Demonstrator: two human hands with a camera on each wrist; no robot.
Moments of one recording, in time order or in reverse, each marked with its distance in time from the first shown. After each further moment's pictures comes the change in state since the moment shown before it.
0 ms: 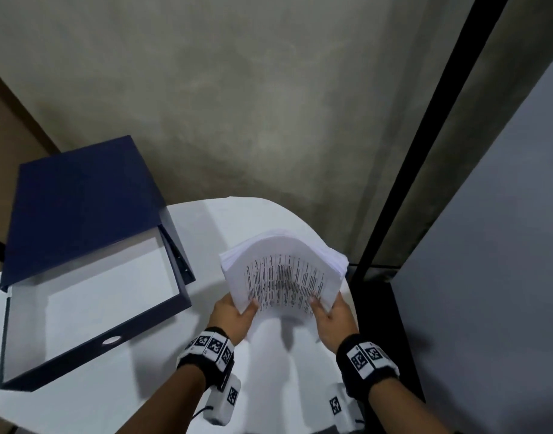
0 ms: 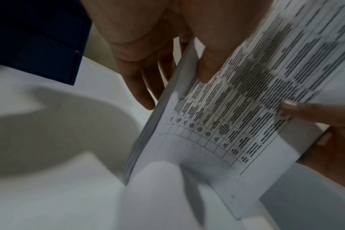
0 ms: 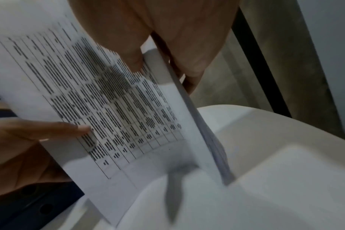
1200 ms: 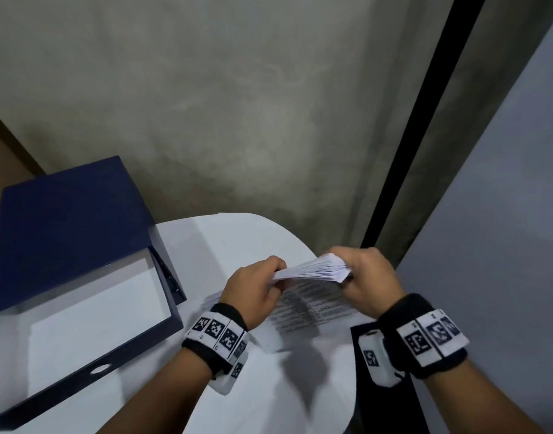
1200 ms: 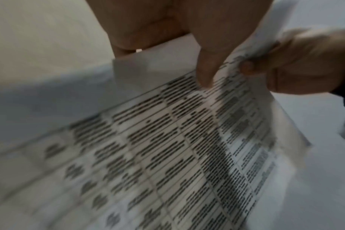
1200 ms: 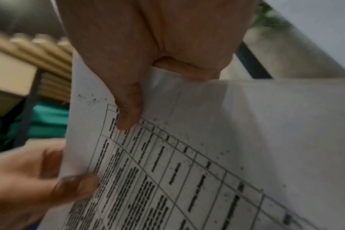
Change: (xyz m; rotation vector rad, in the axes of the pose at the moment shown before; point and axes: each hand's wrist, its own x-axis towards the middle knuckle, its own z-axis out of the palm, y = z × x) left_hand -0.003 0.110 -0.023 0.345 -0.007 0.814; right_hand 0.019 -0.145 -0.090 -0.669 -0.082 -0.545
